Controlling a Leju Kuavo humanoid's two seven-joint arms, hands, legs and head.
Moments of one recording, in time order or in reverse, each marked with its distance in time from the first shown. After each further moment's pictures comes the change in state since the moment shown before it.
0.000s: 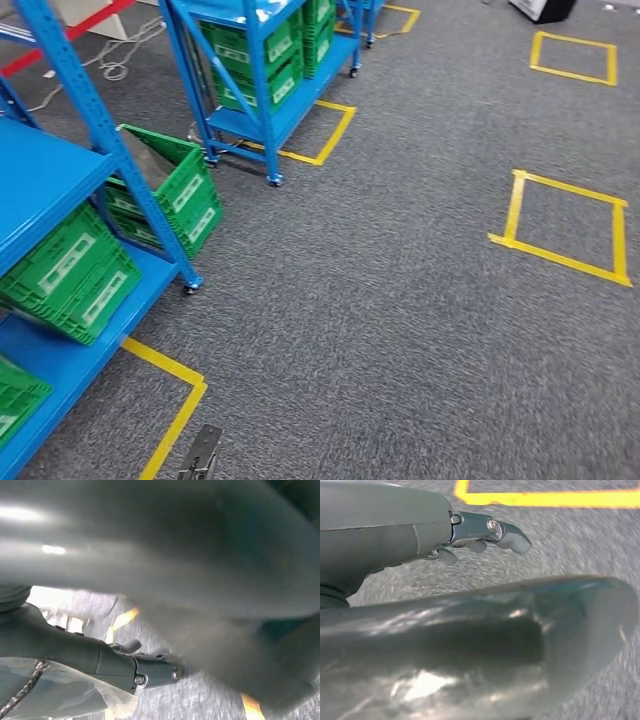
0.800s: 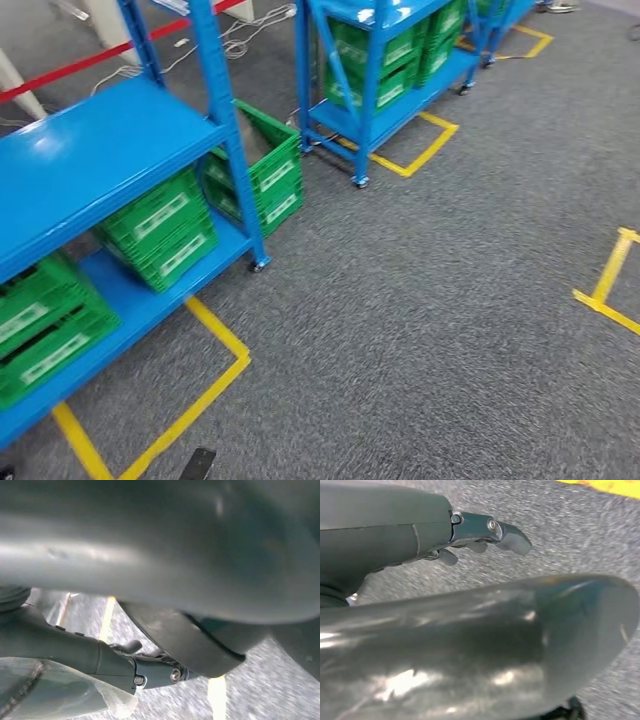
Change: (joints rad) left arm 0.057 0.013 0.037 0.002 -0.045 0.024 0.051; right arm -0.005 0.009 -0.012 -0.001 0.049 0.063 -0.030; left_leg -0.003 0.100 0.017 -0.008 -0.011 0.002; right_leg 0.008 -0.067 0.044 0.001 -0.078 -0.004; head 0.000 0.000
